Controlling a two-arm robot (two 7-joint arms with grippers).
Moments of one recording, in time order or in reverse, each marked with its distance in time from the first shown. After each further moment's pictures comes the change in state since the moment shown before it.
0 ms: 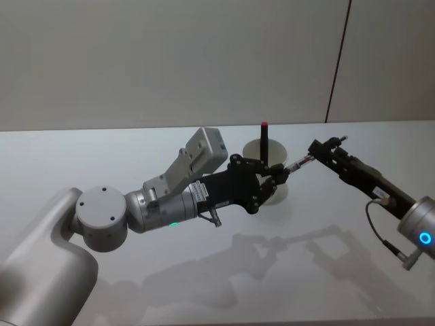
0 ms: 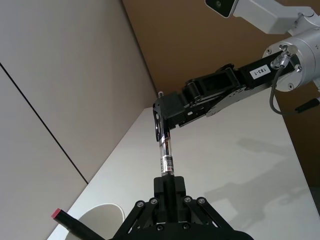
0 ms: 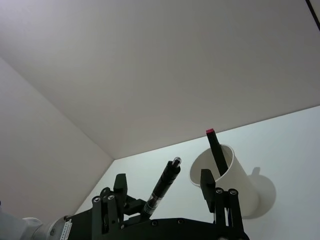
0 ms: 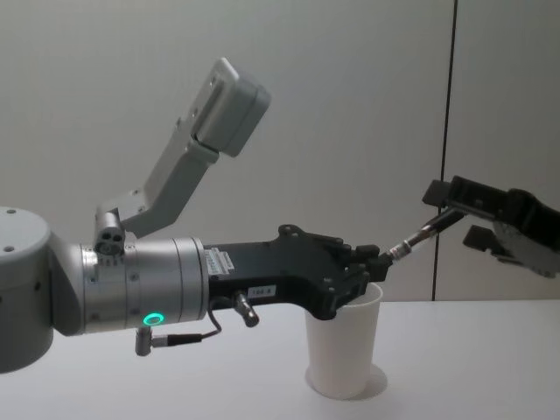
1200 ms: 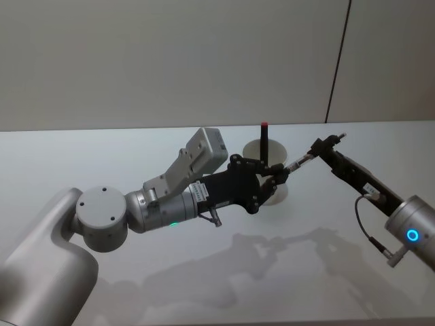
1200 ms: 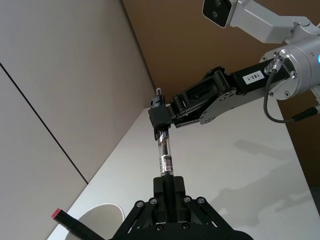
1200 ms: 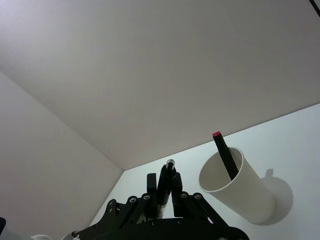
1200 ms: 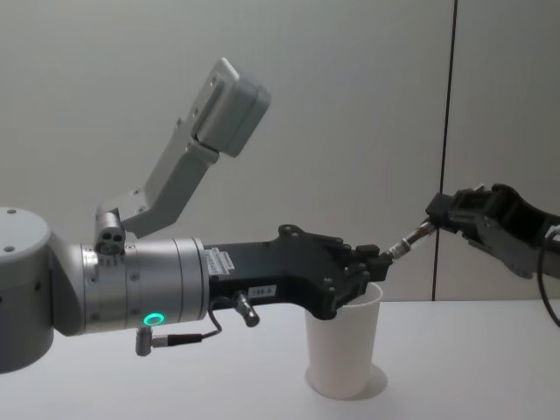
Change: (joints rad) left arm 0.000 0.000 0.000 0.000 0.000 0.000 0.000; right arm 0.017 -0.015 -0.034 0.040 0.091 -0.043 -0.036
